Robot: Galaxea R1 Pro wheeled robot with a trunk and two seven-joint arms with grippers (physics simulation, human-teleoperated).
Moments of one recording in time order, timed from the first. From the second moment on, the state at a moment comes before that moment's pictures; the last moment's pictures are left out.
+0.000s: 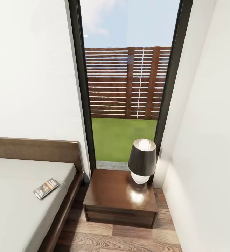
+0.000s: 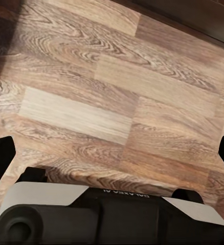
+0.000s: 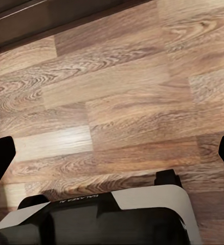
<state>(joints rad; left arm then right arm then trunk) -0.37 -0.08 -0.15 -0.03 0.41 -0.14 -0.05 -0.38 -0.19 0.09 -0.02 -0.47 -0.01 0.38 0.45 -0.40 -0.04</state>
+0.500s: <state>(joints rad) -0.31 -0.08 -0.15 -0.03 0.41 -0.14 -0.05 -0.38 -0.19 0.09 -0.01 -0.47 0.19 1.04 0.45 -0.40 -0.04</state>
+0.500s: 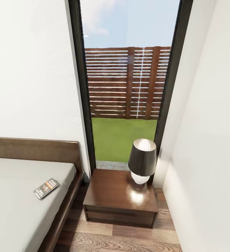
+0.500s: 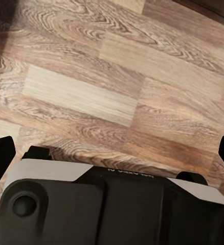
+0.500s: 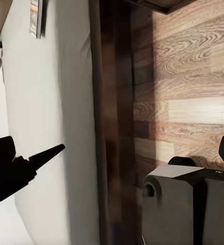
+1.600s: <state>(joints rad) -0.44 0.01 0.03 -1.16 0.42 0.83 -0.04 -0.38 -0.19 0.09 -0.01 -0.47 0.19 1.03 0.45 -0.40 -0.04</state>
